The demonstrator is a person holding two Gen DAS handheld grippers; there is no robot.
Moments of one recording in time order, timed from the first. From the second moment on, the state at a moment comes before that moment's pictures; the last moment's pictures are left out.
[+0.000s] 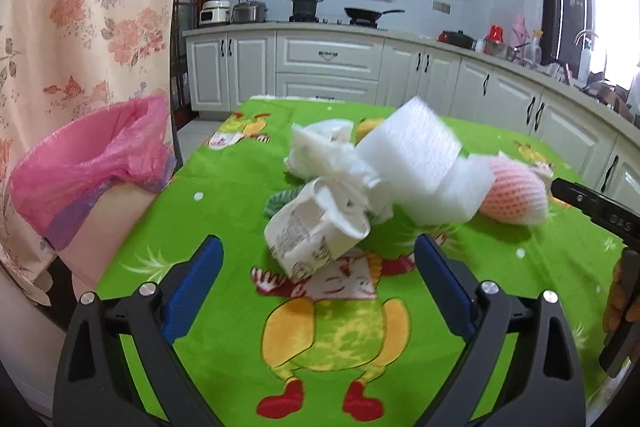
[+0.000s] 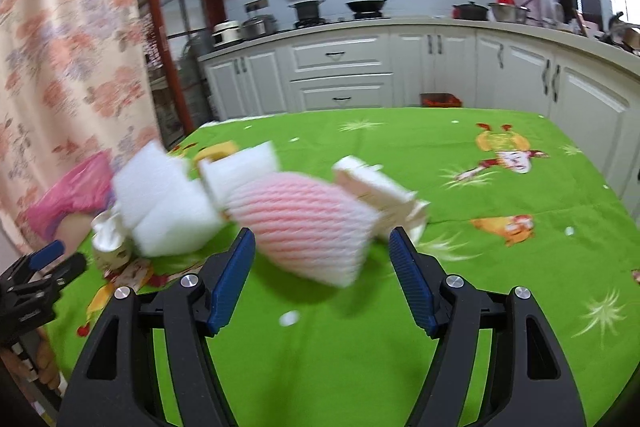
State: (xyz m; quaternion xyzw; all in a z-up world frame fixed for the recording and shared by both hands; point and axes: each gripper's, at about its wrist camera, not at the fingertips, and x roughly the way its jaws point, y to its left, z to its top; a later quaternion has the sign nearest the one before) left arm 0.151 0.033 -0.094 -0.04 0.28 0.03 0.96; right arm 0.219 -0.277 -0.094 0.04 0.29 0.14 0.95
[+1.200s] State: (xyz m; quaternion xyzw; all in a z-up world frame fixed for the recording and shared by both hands) left arm 0.165 -0.055 -0.103 0.00 0.29 -0.07 0.96; right arm 0.210 -0.261 -0.116 0.06 0.39 0.25 0.88
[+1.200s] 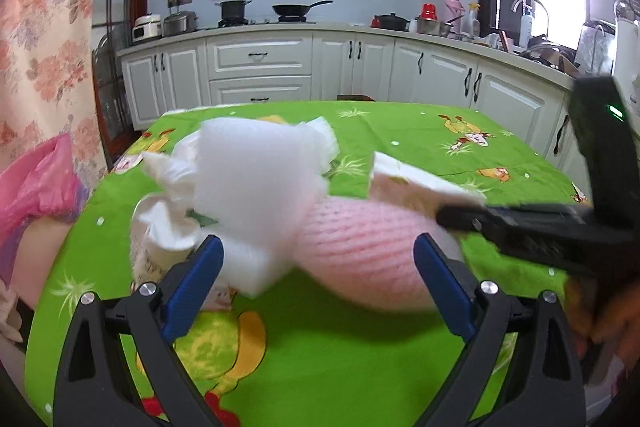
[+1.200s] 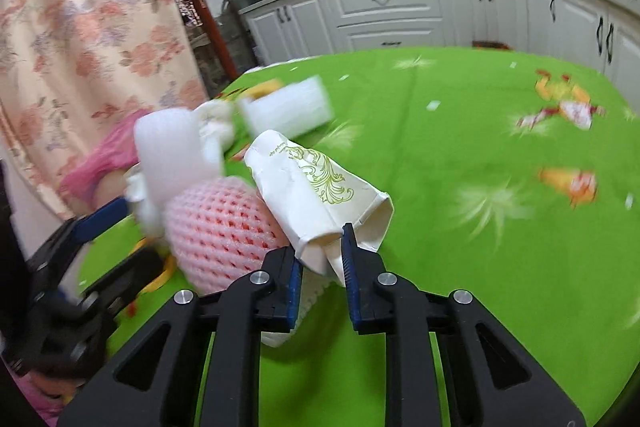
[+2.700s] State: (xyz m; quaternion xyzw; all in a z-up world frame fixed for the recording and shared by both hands) left arm 0.137 -0.097 -0.116 0.05 0.28 -0.14 0.95; right arm 0.140 -0.308 -0.104 0.07 0.34 0.20 0.92
